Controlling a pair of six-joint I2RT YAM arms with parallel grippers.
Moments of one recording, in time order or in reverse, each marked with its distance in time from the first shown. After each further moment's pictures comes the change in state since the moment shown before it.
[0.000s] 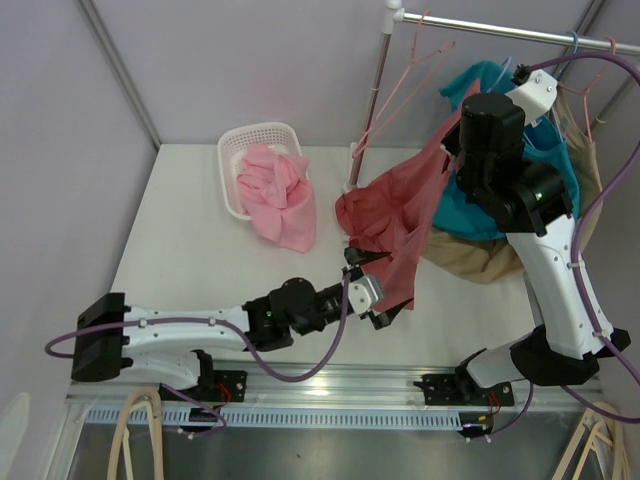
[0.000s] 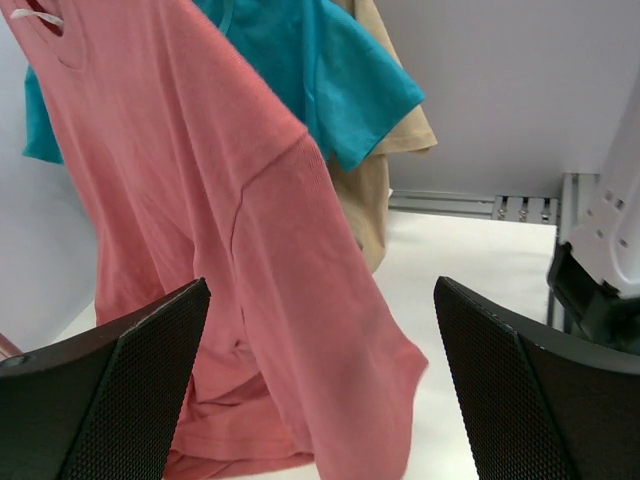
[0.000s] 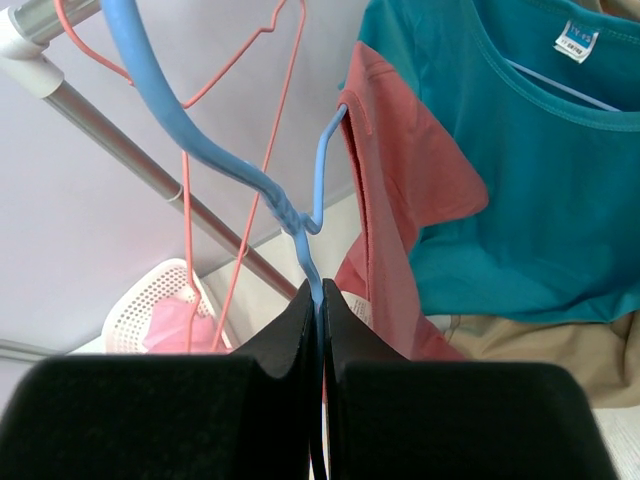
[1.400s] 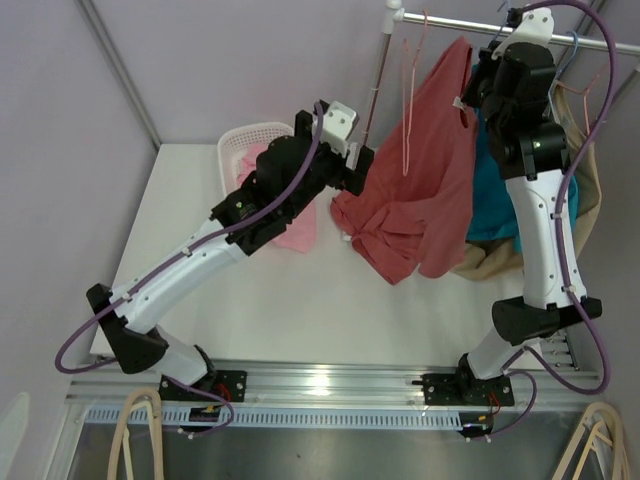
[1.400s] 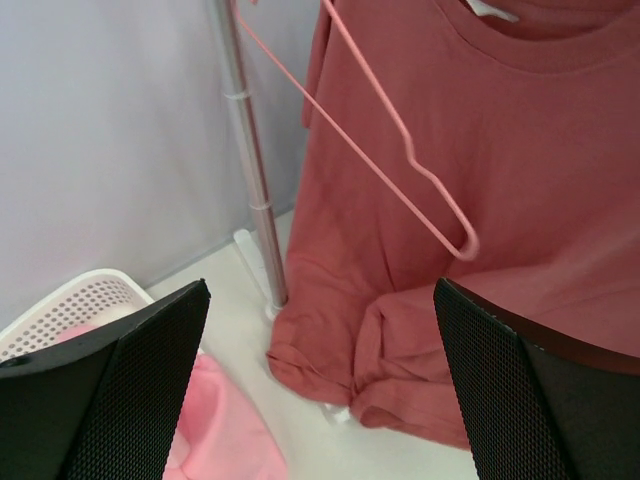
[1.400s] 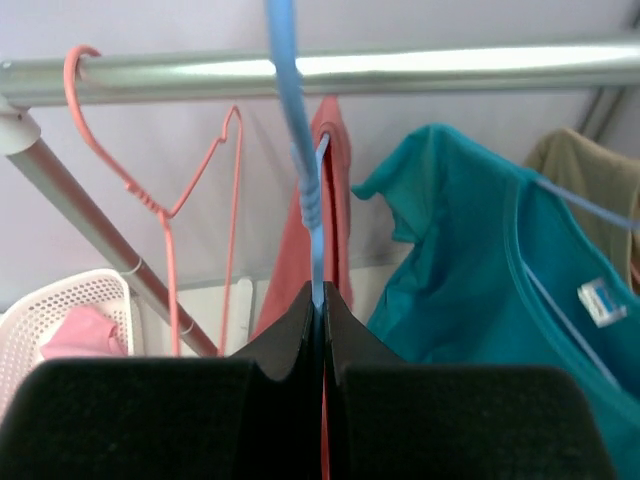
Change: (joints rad) left arm 0.481 0.273 0.915 -0.841 -0.125 -0.204; right arm -0.373 0.232 0.174 0.260 -0.578 -0.505
